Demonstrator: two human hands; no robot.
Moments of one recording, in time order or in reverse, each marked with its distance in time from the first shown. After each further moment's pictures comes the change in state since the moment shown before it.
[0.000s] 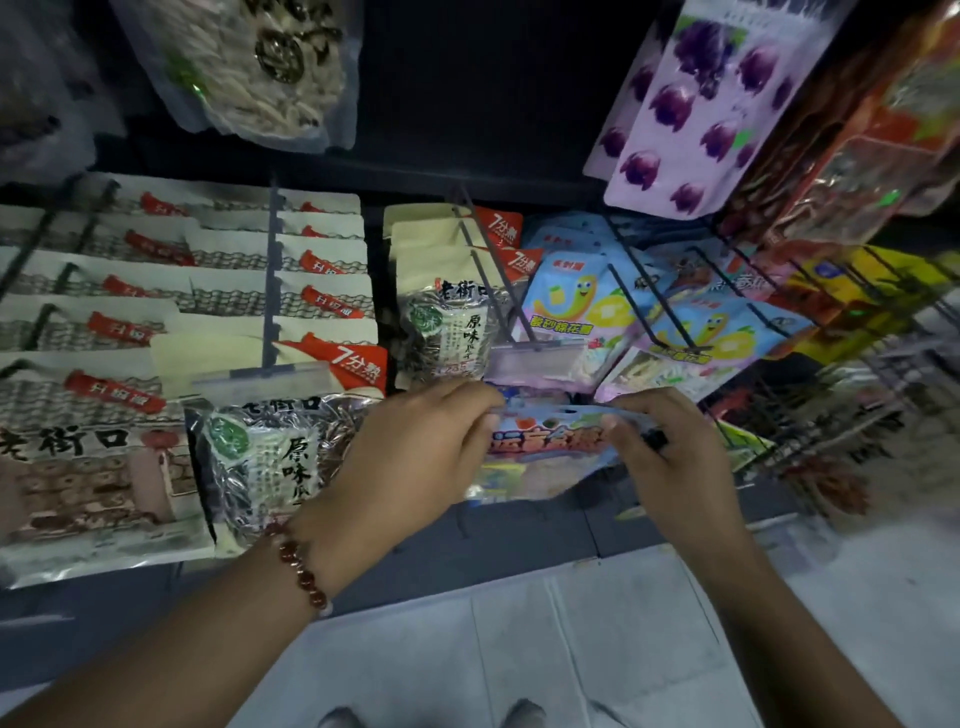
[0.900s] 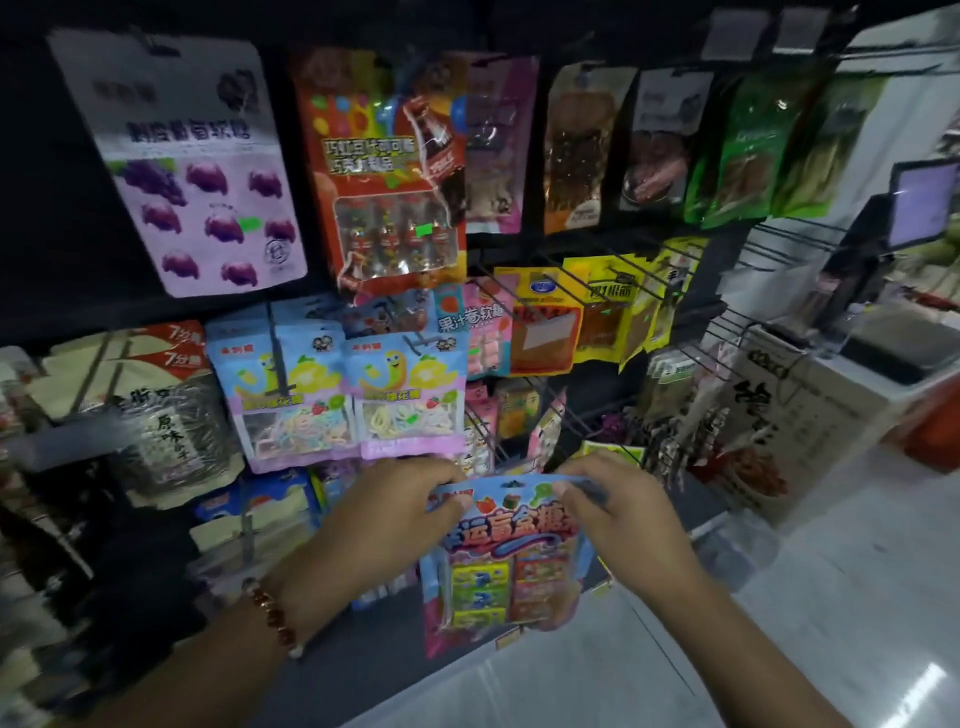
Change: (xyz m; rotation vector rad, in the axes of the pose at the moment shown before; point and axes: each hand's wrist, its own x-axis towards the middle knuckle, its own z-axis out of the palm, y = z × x) left_hand 0.092 0.298 0.183 -0.058 -0.393 -0.031; right_hand -0.093 0.240 -0.261 0.034 0.030 0.088
